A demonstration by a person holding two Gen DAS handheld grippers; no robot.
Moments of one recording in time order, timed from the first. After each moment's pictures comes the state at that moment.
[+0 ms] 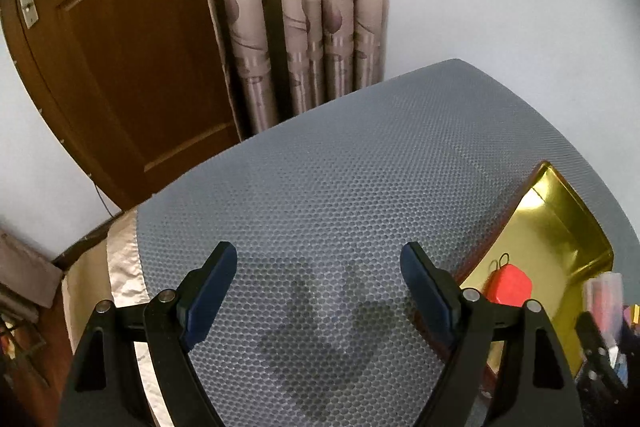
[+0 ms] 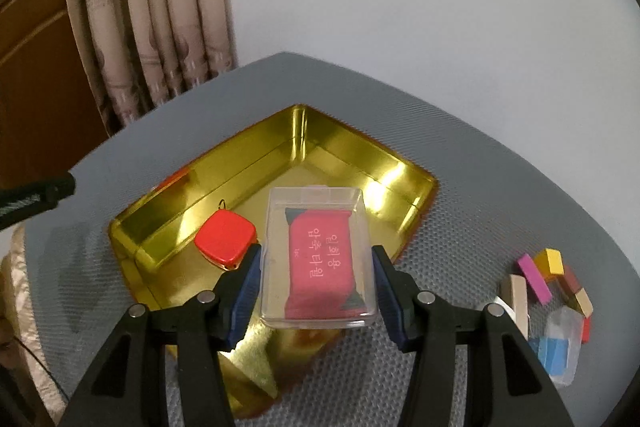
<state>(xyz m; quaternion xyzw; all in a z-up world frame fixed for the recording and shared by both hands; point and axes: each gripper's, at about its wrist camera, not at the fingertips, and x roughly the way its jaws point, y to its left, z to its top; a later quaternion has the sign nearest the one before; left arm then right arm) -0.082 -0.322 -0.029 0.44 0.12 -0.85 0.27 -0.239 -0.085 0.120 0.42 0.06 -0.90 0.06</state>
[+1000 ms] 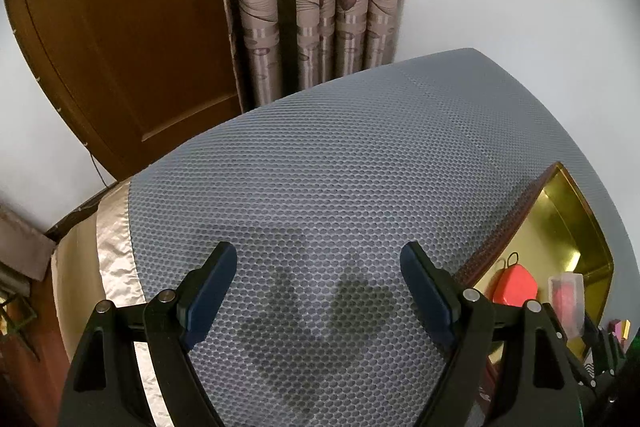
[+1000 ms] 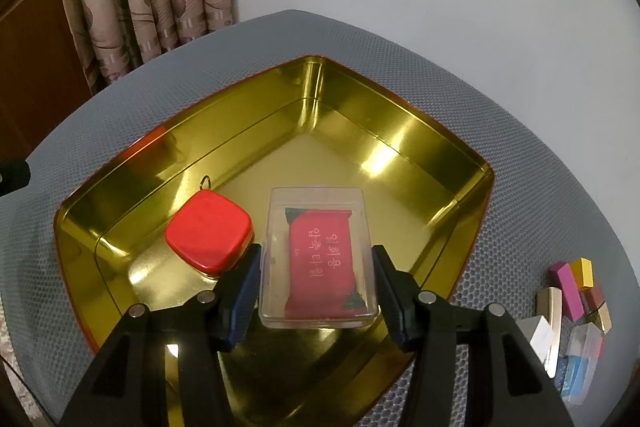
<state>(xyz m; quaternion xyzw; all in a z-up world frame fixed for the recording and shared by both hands) -0.078 -0.333 -0.047 0.46 0.16 -0.83 0.27 -0.276 -0.109 0.061 0.47 0.08 -0.88 0.06</state>
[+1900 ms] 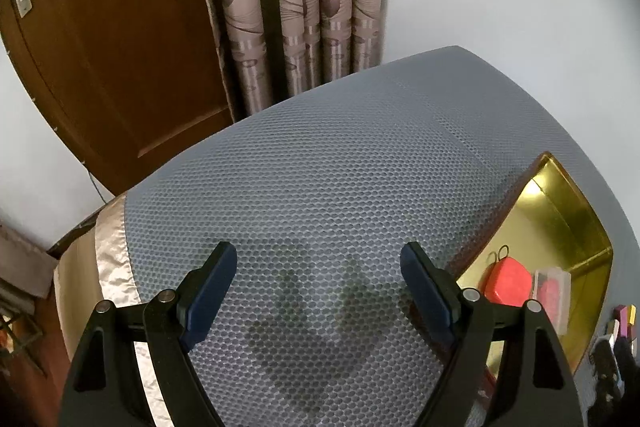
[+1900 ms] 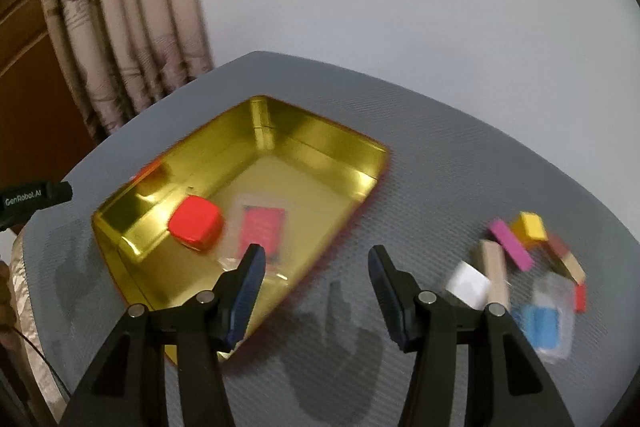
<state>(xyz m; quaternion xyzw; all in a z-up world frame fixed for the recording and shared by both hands) -0.077 -0.325 -0.041 0.46 0.13 -0.84 0.25 -0.208 -0.032 0.104 0.42 0.01 -0.91 0.03</state>
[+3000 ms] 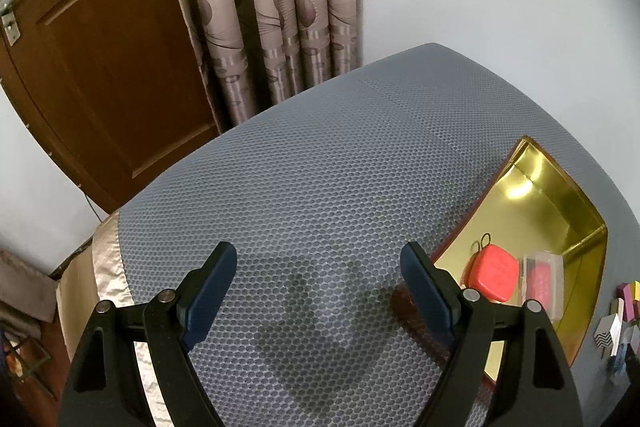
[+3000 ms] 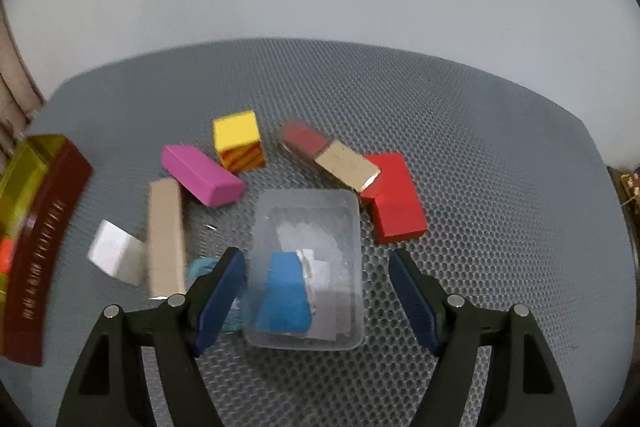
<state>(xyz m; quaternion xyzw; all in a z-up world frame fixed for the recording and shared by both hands) -0.078 -0.302 -0.036 0.45 0.09 -0.86 0.23 -0.185 0.180 0.041 0.48 -0.08 -0.85 -0.19</state>
